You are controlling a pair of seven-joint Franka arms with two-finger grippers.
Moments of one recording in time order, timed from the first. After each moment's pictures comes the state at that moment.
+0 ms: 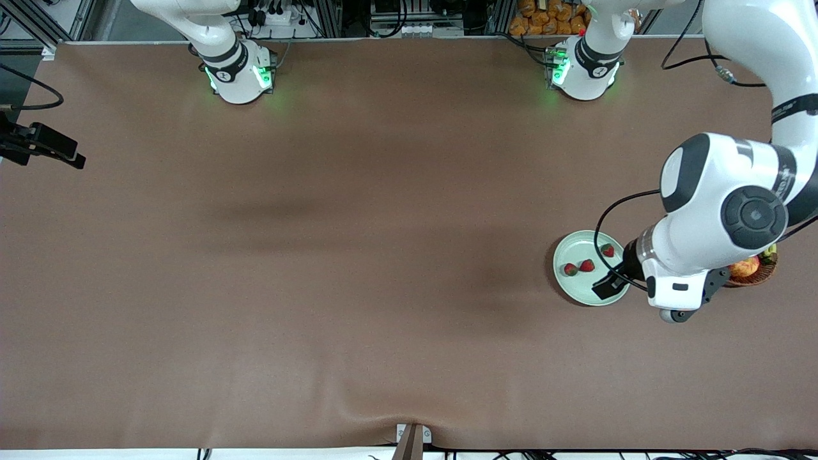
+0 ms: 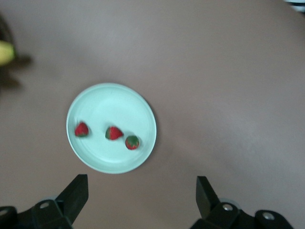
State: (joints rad) left arm 0.00 0.47 -0.27 -1.35 0.14 1.79 -0.85; right arm 0.01 0.00 -0.08 -1.52 0.01 1.46 0.01
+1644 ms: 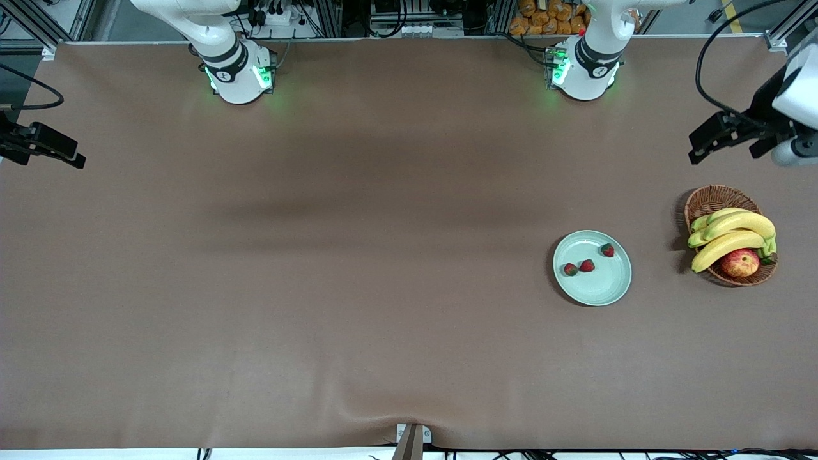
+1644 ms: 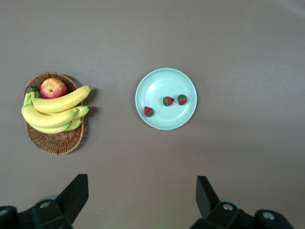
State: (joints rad) left arm -0.04 -0.05 -0.08 -1.54 0.03 1.51 -0.20; right arm 0.01 0.00 -0.08 -1.52 0.01 1.46 0.01
